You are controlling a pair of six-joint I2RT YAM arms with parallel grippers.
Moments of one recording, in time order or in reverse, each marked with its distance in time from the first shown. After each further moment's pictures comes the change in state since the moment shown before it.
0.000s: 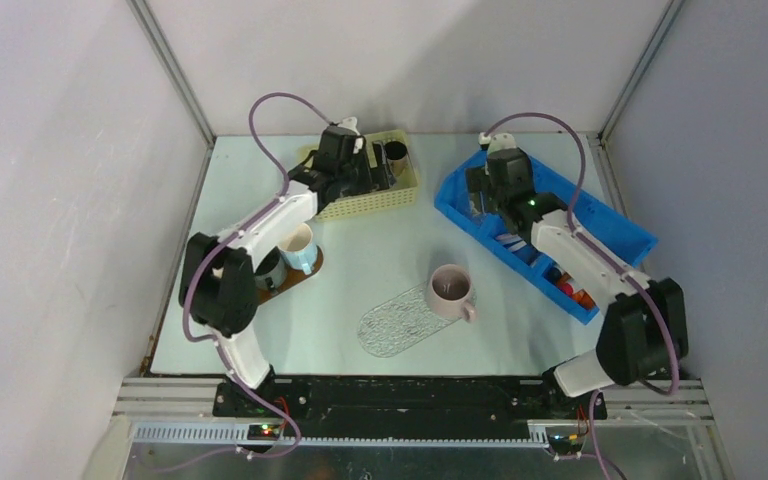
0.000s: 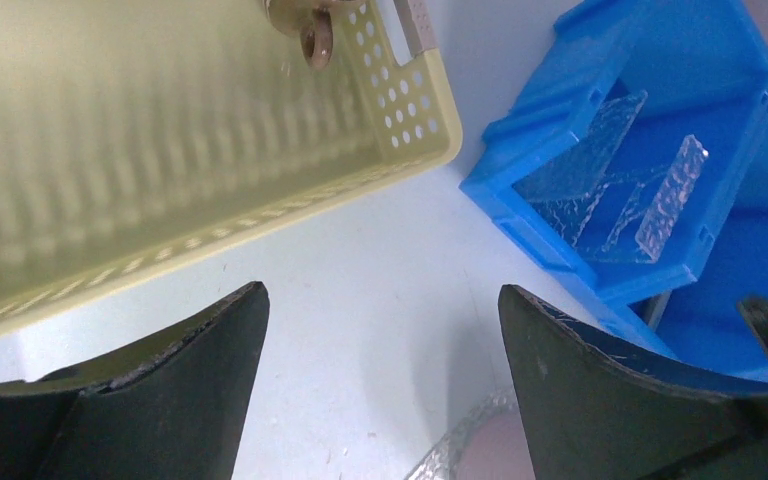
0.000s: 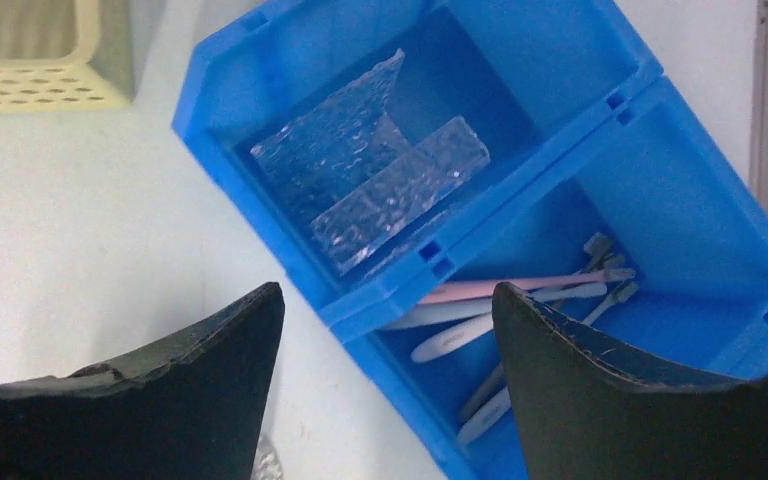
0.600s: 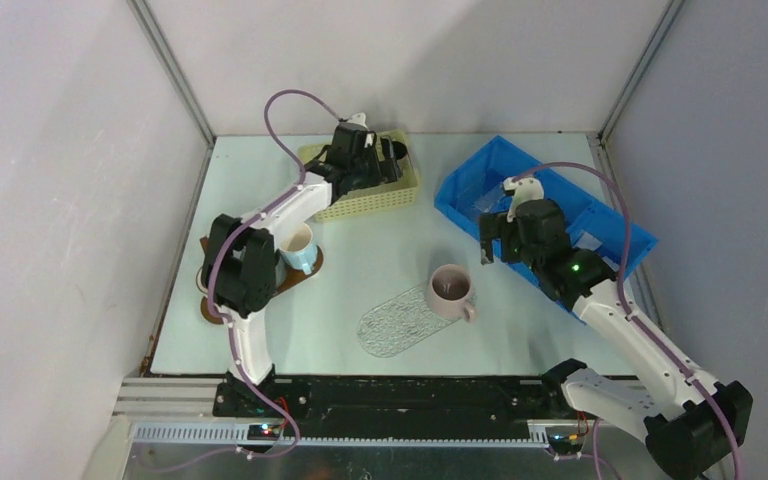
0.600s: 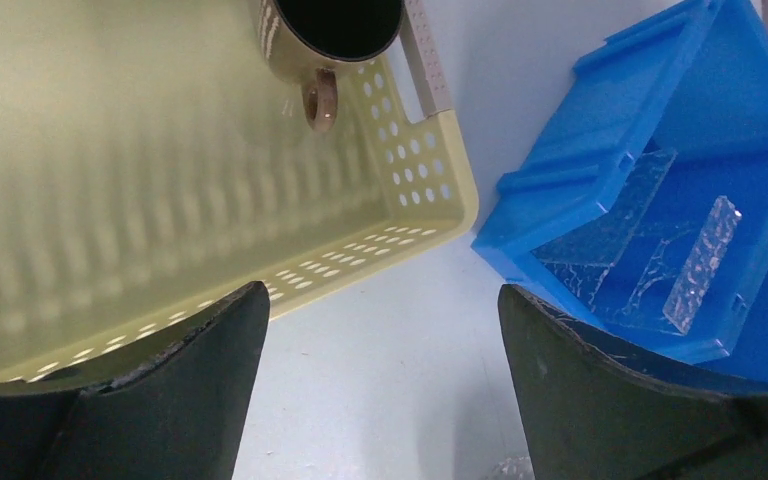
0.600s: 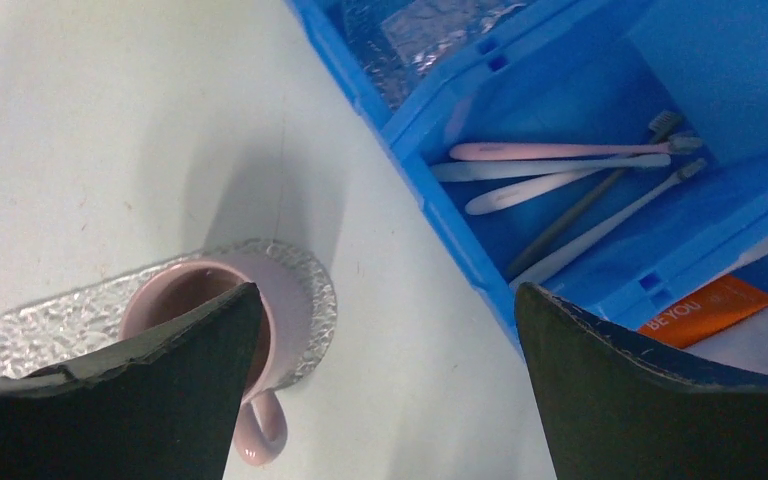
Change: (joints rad) left arm 0.000 0.134 0.097 0.054 -0.033 -0.006; right arm 0.106 -0.441 -0.257 -0.175 -0.064 0.095
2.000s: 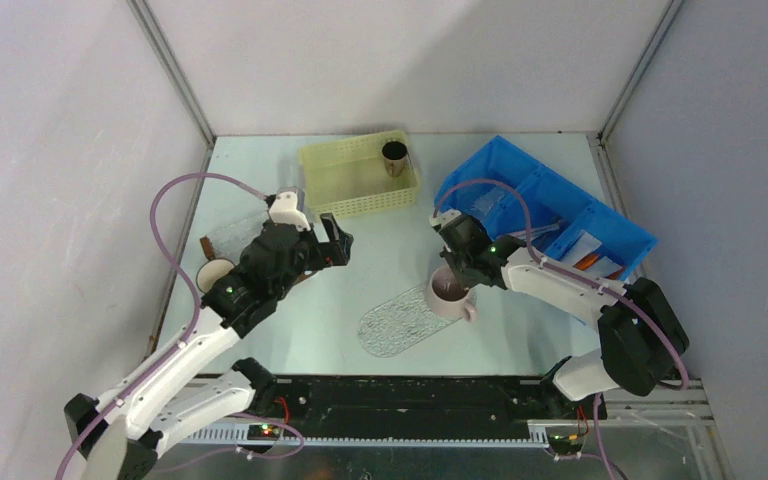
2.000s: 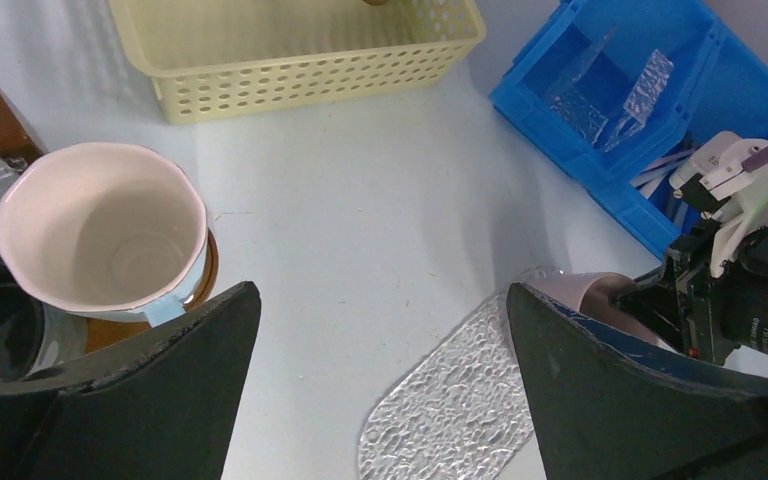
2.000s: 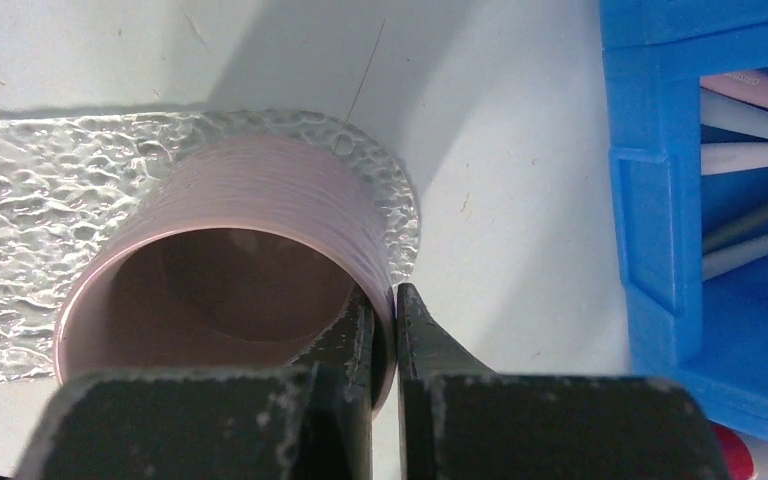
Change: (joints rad) left arm -0.193 -1.100 -0.784 -0.102 -0.330 0.019; right arm 0.207 0.456 0.039 -0.044 0.008 -0.037
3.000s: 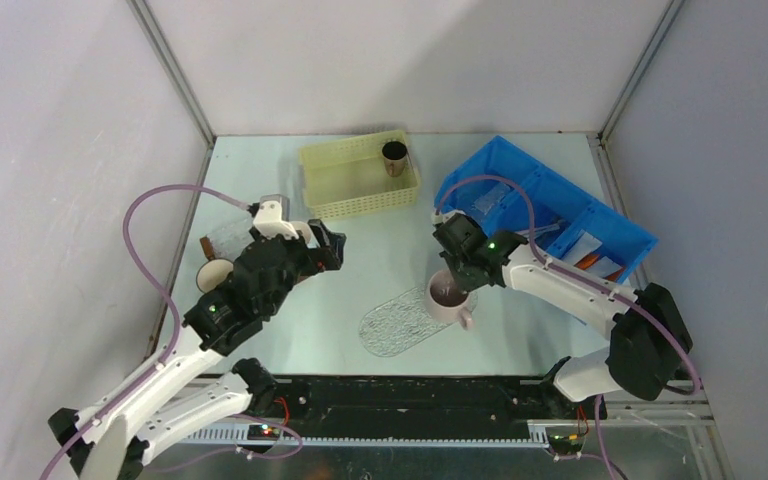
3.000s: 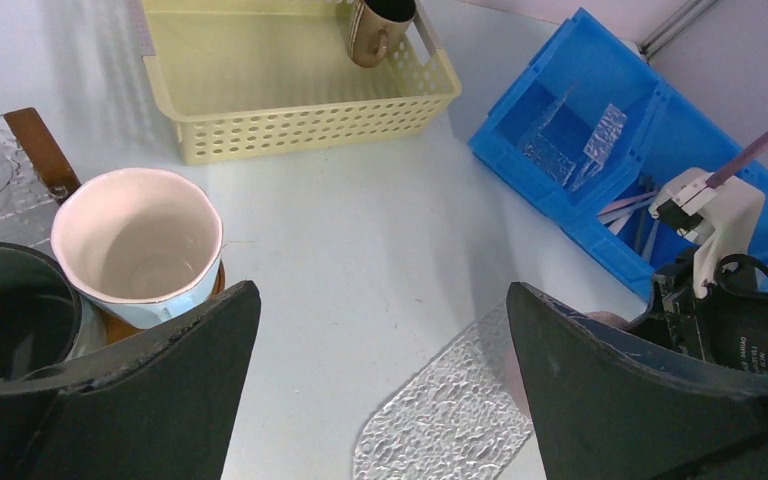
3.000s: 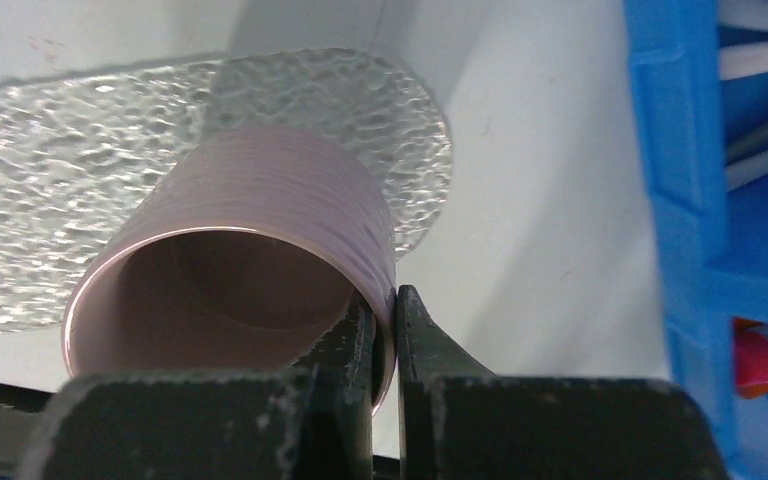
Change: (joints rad) left arm -0.121 -0.124 0.000 -0.009 -0.159 -0.002; right arm 0.064 -0.028 0.104 -0.217 0.013 0.209
